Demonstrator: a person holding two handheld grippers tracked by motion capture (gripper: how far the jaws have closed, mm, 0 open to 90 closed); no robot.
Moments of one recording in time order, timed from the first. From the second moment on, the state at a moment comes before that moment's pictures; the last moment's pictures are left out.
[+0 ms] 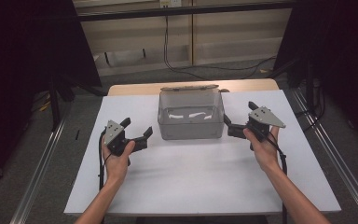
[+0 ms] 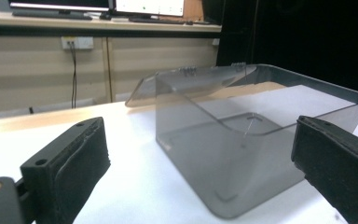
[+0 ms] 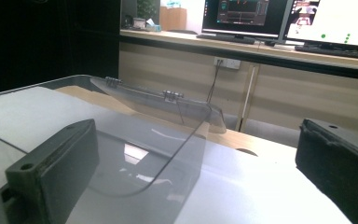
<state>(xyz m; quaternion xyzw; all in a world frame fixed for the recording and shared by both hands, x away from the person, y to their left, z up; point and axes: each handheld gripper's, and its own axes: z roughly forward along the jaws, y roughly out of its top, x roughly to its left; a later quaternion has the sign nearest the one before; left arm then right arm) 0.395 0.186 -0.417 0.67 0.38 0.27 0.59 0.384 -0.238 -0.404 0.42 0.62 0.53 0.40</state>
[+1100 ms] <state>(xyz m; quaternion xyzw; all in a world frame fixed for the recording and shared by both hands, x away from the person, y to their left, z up) 0.314 0.230 -0.431 0.65 0.39 0.29 0.59 0.294 -0.266 -0.419 0.43 0.61 0.52 0.42</state>
